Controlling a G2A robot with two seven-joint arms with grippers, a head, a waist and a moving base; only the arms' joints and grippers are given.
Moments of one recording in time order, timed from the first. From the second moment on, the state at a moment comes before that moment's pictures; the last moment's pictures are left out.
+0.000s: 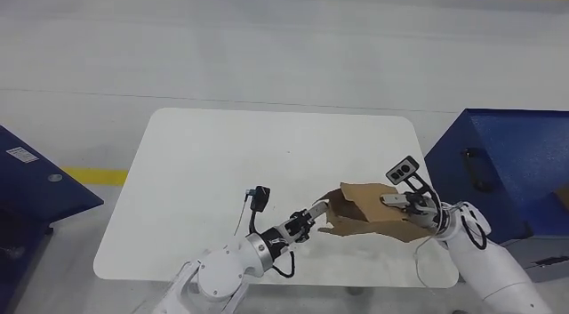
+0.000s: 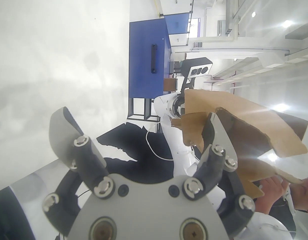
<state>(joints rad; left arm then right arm) 1.26 -1.32 -0.93 -1.79 -0.07 0.25 -0.38 -1.10 -0.85 1.13 -1.27 1.34 -0.11 1.54</state>
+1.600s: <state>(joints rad) 1.47 -1.28 -0.96 -2.00 0.59 -0.07 -0.11 -1.18 -0.87 1.21 -1.32 1.22 -0.14 1.31</state>
